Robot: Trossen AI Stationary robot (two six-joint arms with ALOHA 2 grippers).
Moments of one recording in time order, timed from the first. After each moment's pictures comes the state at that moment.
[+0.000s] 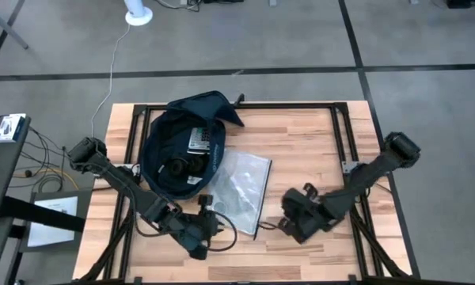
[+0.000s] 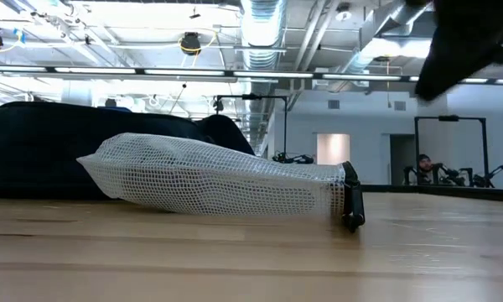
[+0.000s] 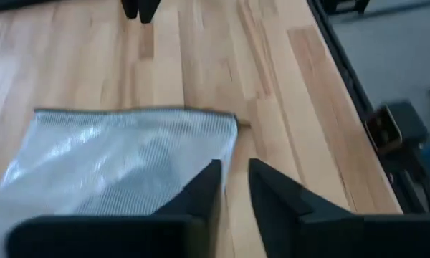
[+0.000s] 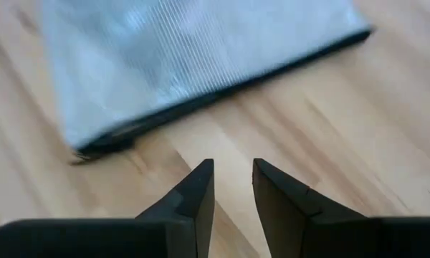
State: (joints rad) left arm -0.62 1.60 1.27 -0.46 -0.46 -0.27; right arm 0.67 1.55 1.13 -0.88 0.60 1.28
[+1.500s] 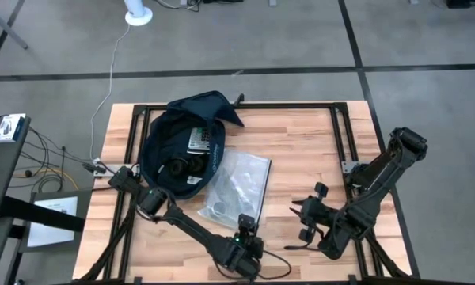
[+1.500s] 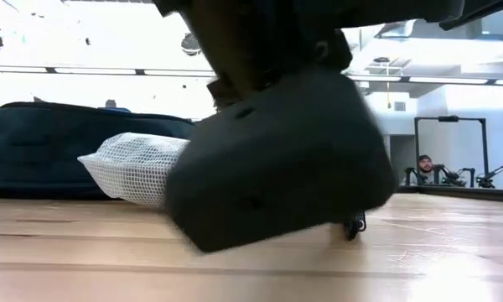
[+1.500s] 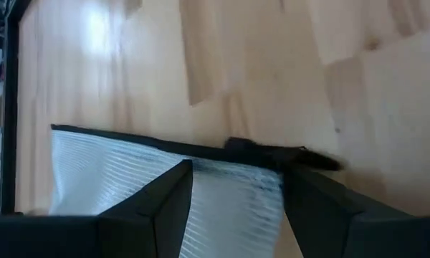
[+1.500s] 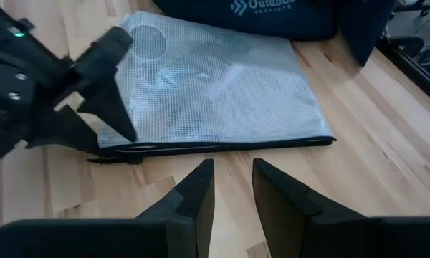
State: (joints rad) left arm -0.57 2.49 2.07 -0.90 -0.79 -0.18; right arm 0.87 1.46 1.12 -0.94 0.89 1.06
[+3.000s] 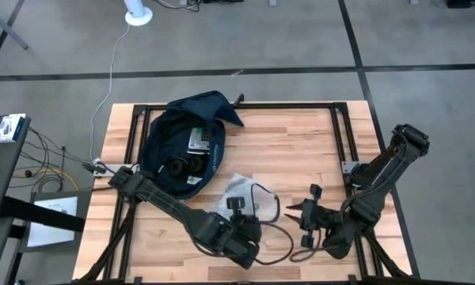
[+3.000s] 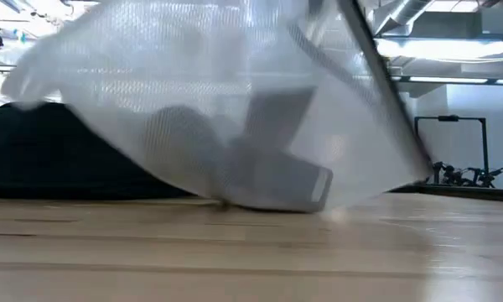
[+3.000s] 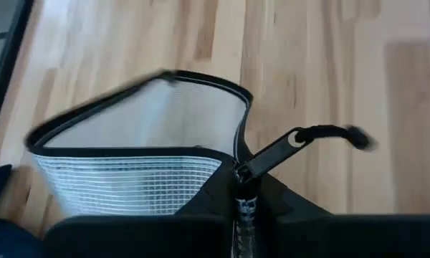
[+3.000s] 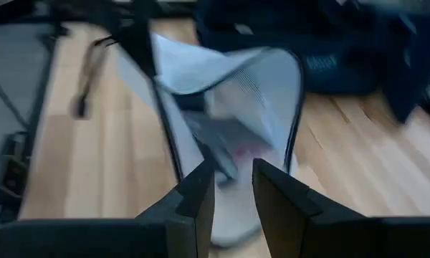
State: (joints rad) left arm -0.54 2.21 2.32 -1.23 -0.59 -0.43; right arm 0.85 1.40 1.12 -0.65 0.90 0.72
